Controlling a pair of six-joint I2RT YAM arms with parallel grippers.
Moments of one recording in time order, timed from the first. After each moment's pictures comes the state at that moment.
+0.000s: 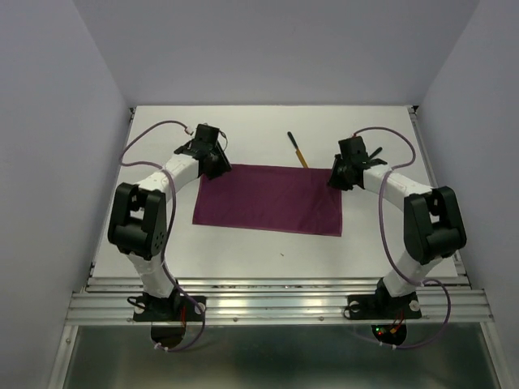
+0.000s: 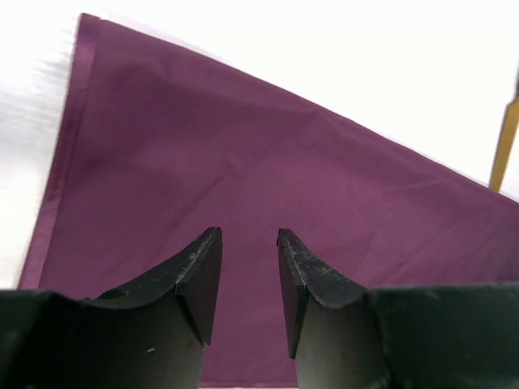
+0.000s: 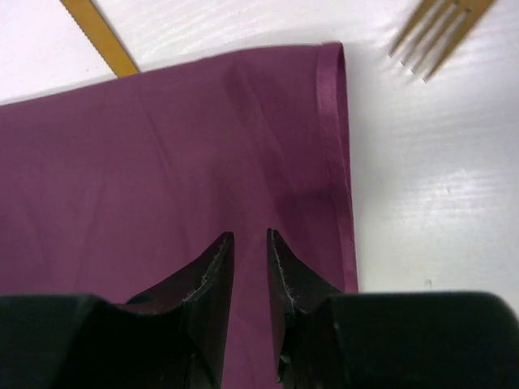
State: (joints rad) left arm -0.31 1.69 1.21 -0.40 -0.07 -0.71; right arm 0.25 1.64 1.06 -0.33 0.08 0.57
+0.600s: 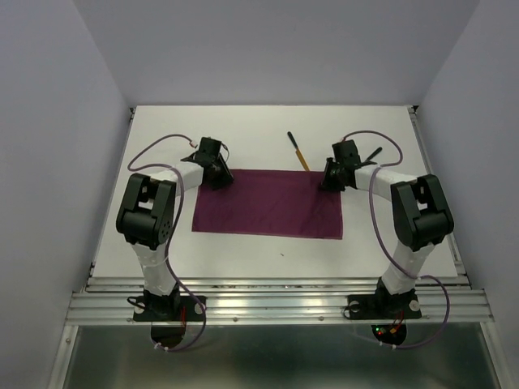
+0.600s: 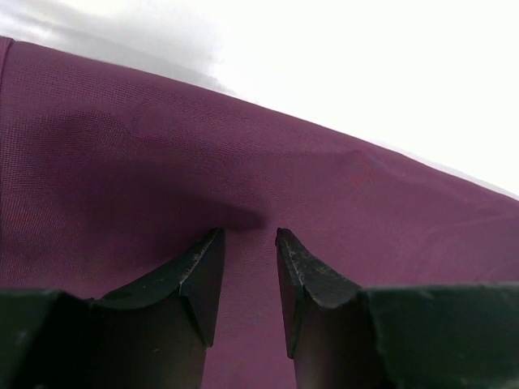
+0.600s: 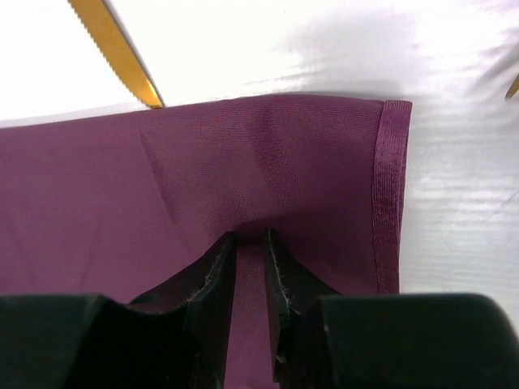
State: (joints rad) left arm -0.30 1.89 1.18 -0.25 -0.01 -0.71; right arm 0.26 1.84 1.11 -0.23 -0.01 0.53
